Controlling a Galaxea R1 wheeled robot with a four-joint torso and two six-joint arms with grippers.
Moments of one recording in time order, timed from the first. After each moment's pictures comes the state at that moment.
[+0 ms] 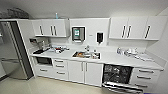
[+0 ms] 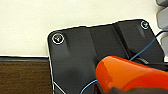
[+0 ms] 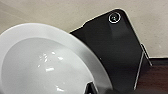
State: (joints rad) left arm 1.54 3.00 -2.78 0.50 -0.12 -0.37; right arm -1.62 2.87 -2.48 0.00 0.24 0.20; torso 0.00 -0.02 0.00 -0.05
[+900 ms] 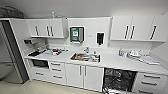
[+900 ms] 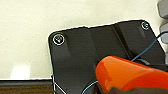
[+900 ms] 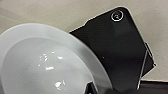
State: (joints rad) left arm 1.53 3.00 -2.78 0.50 -0.12 -0.38; right arm -1.62 2.88 -2.47 0.00 0.24 0.20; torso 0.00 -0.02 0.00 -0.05
